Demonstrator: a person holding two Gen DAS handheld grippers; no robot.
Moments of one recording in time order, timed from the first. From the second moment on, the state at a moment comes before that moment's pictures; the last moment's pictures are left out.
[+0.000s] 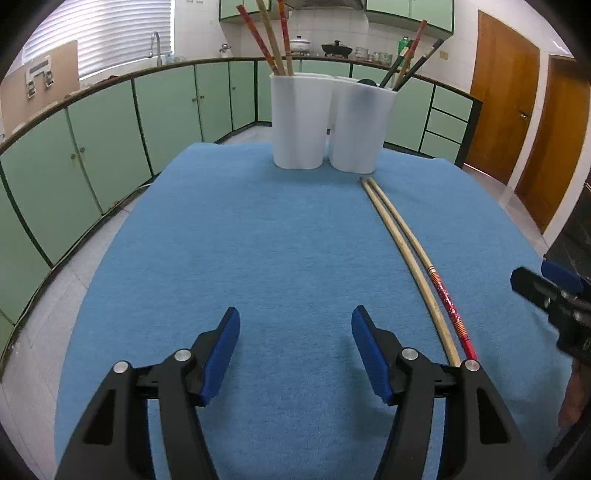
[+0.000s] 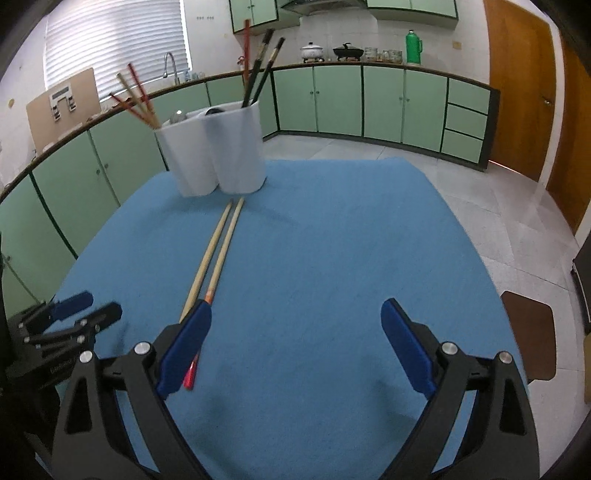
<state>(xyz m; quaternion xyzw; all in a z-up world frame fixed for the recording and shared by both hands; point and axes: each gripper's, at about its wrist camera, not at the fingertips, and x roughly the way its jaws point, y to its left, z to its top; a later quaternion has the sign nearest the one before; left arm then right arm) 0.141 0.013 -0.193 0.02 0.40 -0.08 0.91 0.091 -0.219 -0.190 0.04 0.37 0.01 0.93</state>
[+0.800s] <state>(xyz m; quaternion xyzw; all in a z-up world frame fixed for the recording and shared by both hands) 0.140 0.042 -0.200 0.02 0.44 -0.05 0.90 0.071 -0.161 -0.207 0.00 0.42 0.07 0.91</state>
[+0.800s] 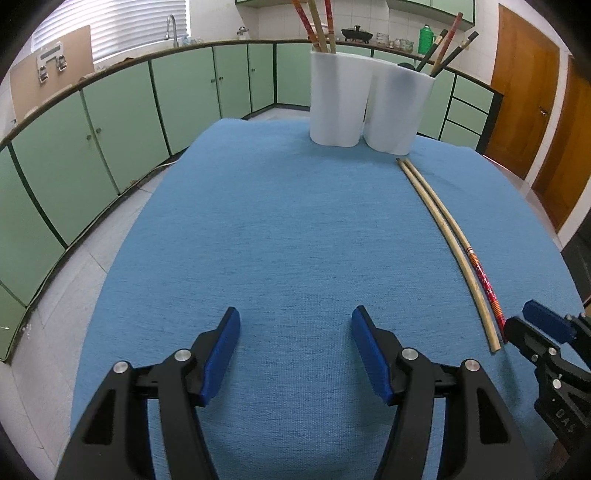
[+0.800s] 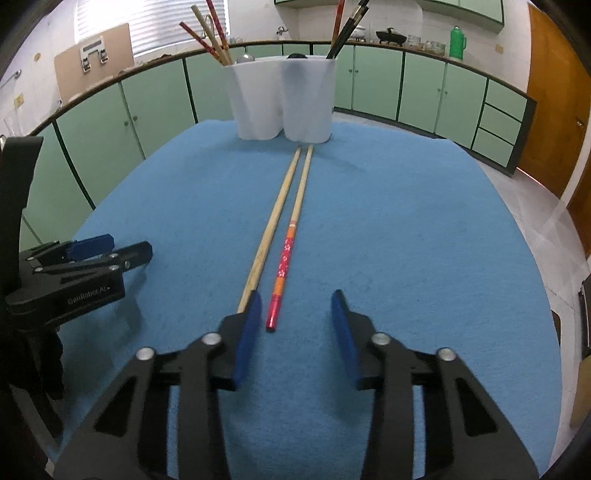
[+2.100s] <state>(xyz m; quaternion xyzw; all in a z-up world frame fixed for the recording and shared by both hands) 0.117 -0.058 -0.201 0.03 0.43 -0.14 0.89 0.078 -0.251 -0.217 0.06 0.43 -0.03 0.90</state>
